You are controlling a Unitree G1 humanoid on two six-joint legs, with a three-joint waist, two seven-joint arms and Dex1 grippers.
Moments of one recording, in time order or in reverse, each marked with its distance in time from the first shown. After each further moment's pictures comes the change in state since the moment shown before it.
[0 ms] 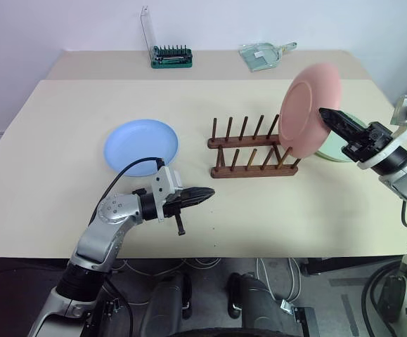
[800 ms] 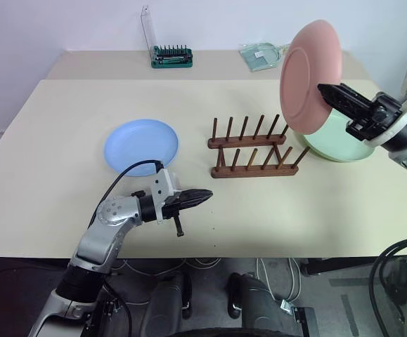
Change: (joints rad) left arm 0.005 0.000 0.000 0.028 0.011 -0.035 -0.006; right arm -0.142 -0.086 0.074 -0.048 -0.085 -0.053 0.094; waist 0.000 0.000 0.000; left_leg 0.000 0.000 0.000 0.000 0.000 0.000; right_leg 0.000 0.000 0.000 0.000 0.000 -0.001
